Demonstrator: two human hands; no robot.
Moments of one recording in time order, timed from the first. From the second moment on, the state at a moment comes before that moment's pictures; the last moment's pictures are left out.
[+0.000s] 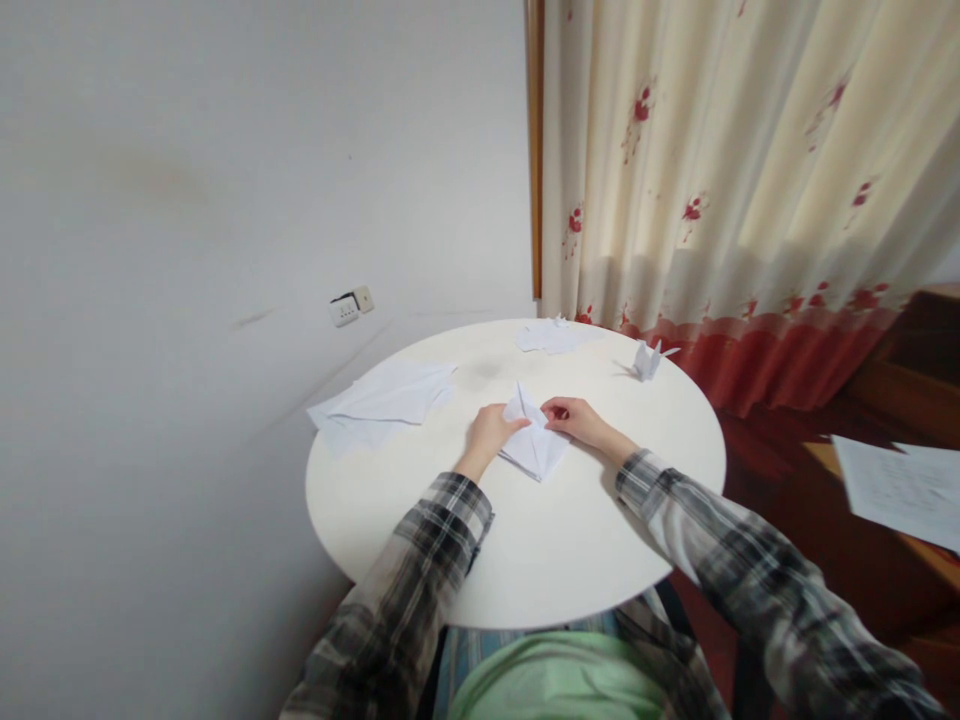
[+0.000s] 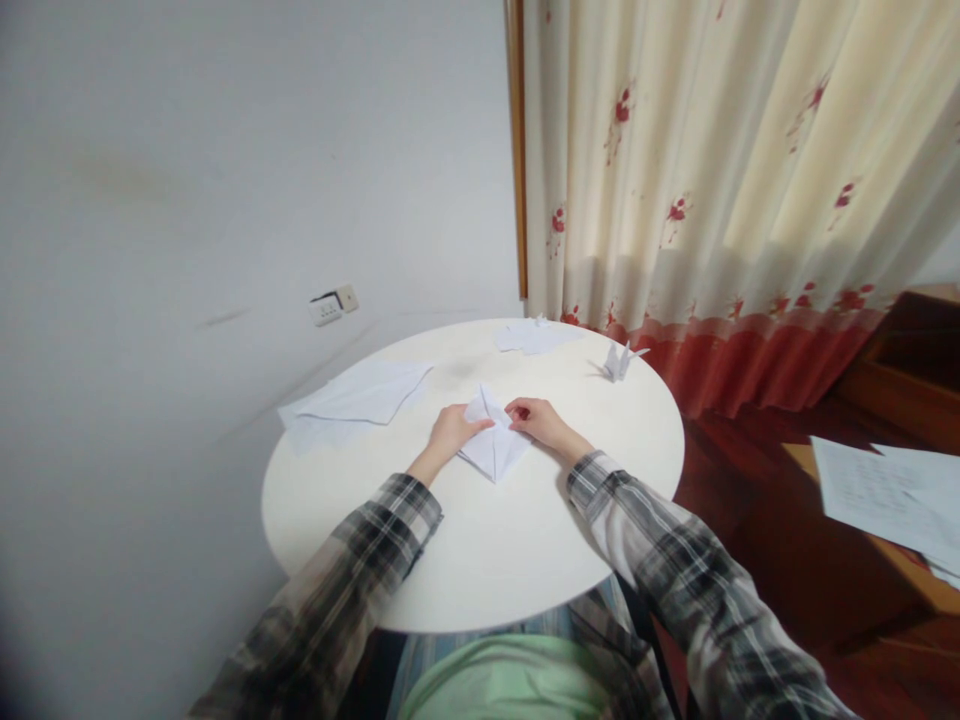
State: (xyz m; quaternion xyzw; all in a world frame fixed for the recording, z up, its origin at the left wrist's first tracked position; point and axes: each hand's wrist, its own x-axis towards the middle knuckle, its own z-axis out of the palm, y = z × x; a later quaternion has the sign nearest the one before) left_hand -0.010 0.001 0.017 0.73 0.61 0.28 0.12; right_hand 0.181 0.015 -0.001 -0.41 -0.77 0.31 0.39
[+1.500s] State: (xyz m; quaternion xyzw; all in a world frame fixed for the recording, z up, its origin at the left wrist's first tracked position) left_hand 0.003 -0.005 0.014 0.79 0.46 0.28 0.30; right_hand 0.163 -0.011 0.018 -0.39 -0.75 0.12 0.52
